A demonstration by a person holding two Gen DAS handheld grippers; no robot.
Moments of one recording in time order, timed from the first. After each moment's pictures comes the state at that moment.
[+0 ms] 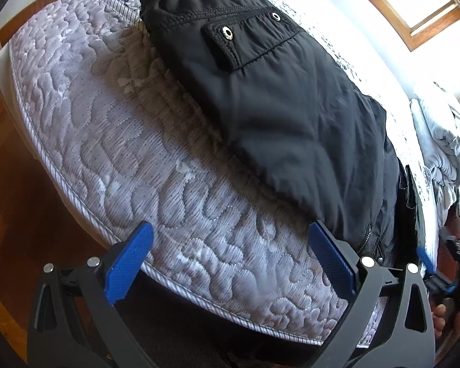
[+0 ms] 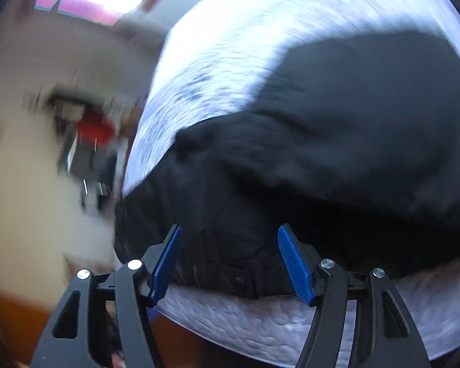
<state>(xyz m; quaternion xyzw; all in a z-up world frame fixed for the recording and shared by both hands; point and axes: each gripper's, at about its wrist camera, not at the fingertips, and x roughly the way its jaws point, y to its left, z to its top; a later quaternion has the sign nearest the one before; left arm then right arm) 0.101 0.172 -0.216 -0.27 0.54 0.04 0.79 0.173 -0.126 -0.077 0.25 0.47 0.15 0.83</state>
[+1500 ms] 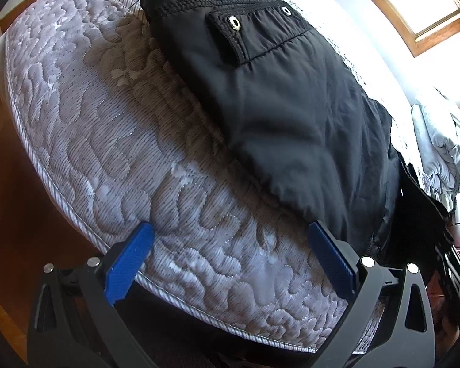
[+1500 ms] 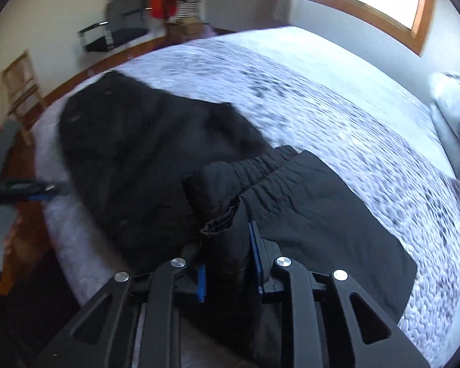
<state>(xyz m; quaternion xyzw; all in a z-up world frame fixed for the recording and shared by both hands) 0.103 0.173 -0.223 -0.29 0.55 0.04 0.79 0.141 -0.066 -0.063 -0.14 0.43 0.25 0.86</state>
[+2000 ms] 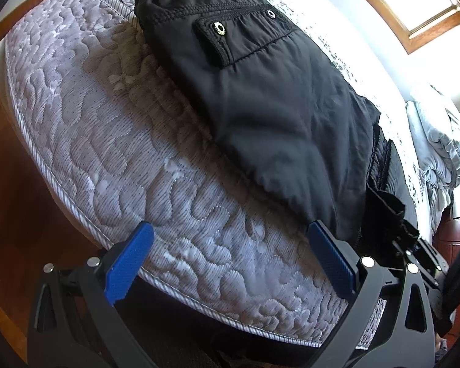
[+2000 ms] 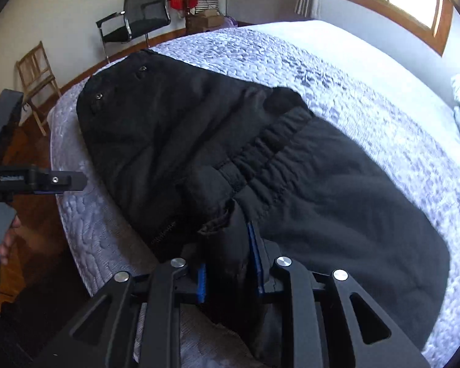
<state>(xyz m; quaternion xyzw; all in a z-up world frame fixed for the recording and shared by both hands) 0.084 0.160 -0.197 -0.28 0.54 0.03 0.79 0.150 -0.028 -0.105 -0.10 0.45 0.28 0.84</state>
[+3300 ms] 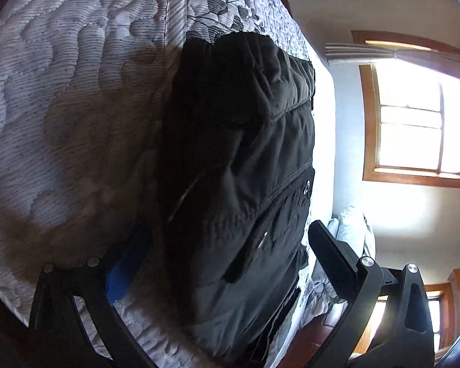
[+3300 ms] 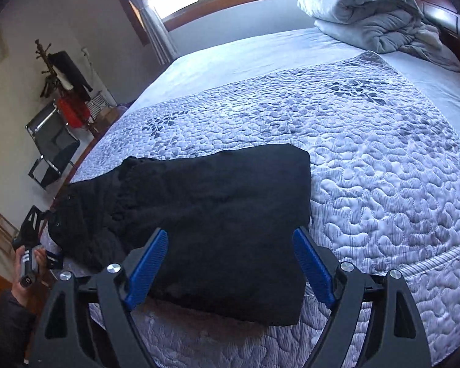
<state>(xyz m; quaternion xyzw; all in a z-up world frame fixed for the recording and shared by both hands) 0.134 0.273 -0.212 -0.62 0.39 0.02 0.68 0.095 -0.256 -0.085 0.18 0.40 0.09 0.89</state>
